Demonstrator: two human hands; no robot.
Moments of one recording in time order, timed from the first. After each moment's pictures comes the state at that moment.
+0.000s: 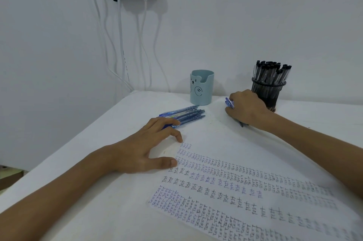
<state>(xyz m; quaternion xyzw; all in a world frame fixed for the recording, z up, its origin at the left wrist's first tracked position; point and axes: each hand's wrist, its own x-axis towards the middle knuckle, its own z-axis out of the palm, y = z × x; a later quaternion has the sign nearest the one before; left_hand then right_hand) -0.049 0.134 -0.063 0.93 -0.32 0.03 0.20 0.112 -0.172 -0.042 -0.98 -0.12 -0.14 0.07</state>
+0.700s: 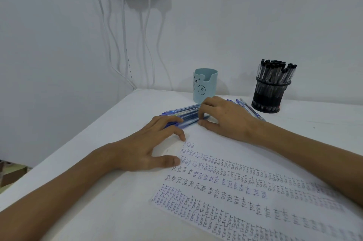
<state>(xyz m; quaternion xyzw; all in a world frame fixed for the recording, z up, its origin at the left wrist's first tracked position) -0.053 0.132 -0.059 0.93 -0.31 0.01 0.20 0.066 -0.135 -0.053 -0.86 -0.46 -0.21 0.09</state>
